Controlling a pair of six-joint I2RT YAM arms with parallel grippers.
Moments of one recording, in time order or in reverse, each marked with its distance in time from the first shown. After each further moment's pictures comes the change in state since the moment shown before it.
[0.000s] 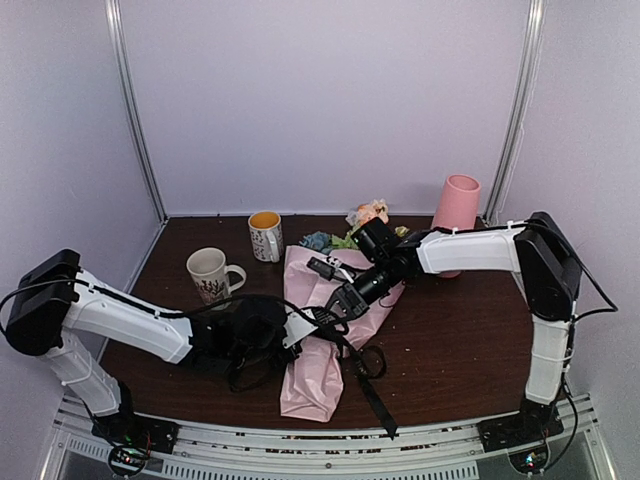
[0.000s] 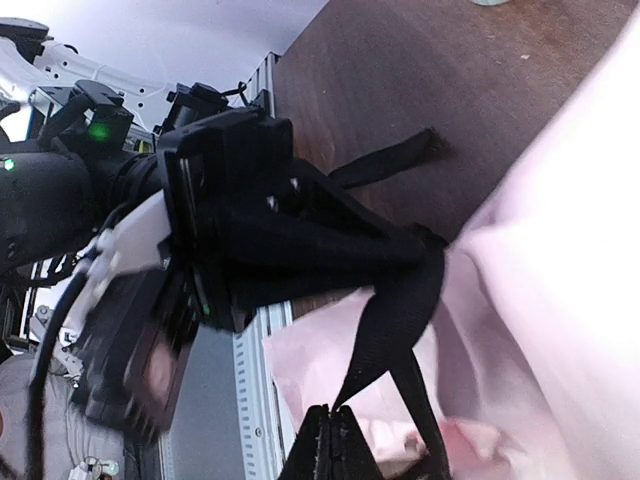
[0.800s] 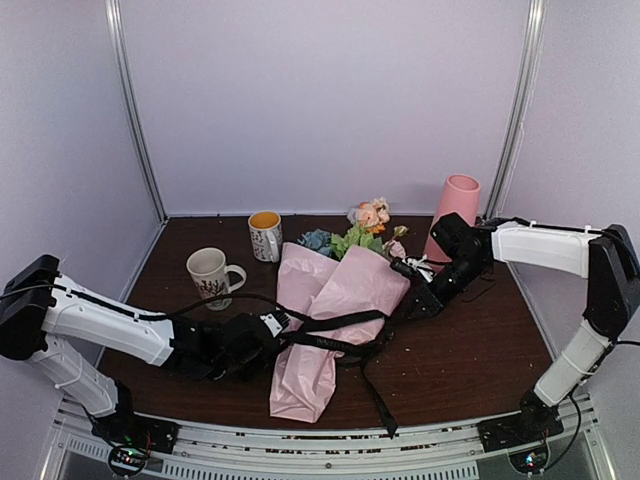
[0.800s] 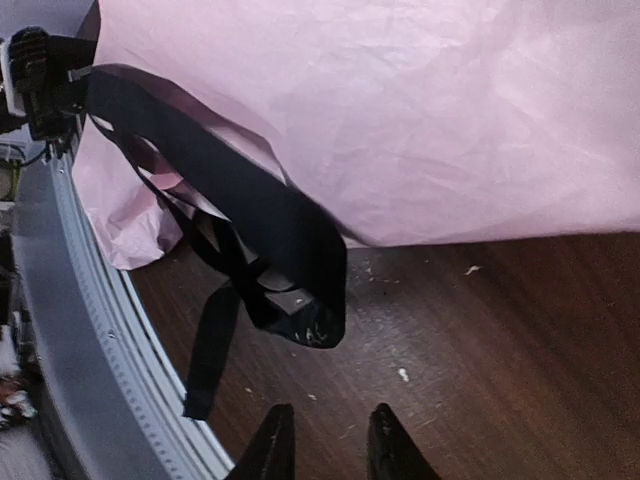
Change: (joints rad) left arm -0.008 -0.111 -0.066 -0.380 -0.134 -0.414; right arm -0.291 -0.336 -0.263 -0.388 0.403 -0.274
